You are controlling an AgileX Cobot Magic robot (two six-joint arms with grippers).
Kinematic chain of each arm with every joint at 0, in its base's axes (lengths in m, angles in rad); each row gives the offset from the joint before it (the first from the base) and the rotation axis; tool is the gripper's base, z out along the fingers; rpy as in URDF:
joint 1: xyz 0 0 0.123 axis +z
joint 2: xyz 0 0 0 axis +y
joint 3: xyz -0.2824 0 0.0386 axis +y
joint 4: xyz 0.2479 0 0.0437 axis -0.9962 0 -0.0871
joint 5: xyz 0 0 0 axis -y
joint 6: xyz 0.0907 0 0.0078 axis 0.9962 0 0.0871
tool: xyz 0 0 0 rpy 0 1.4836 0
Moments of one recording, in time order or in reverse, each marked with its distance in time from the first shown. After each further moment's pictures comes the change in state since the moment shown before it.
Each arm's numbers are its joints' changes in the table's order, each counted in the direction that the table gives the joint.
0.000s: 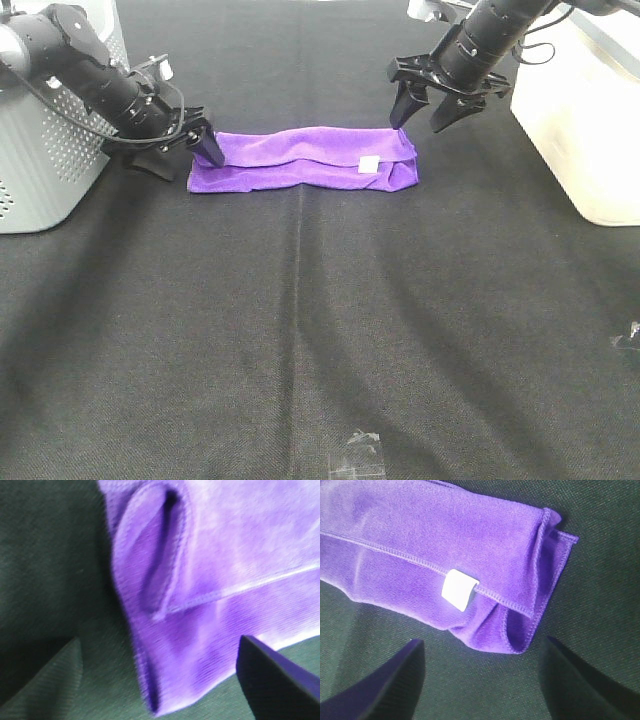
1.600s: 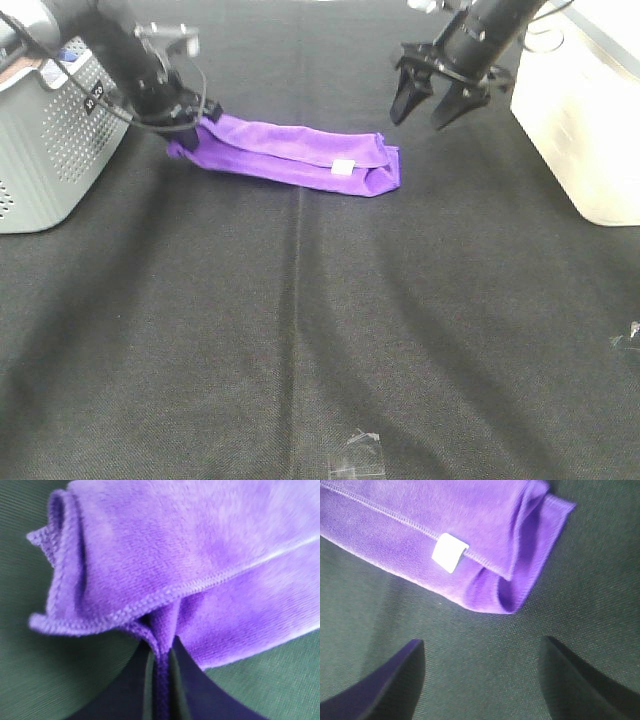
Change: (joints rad) left arm -0.081 0.036 -0.293 -0.308 -0.191 0.048; right arm 0.000 -0.052 0.000 -0.032 -0.121 0.001
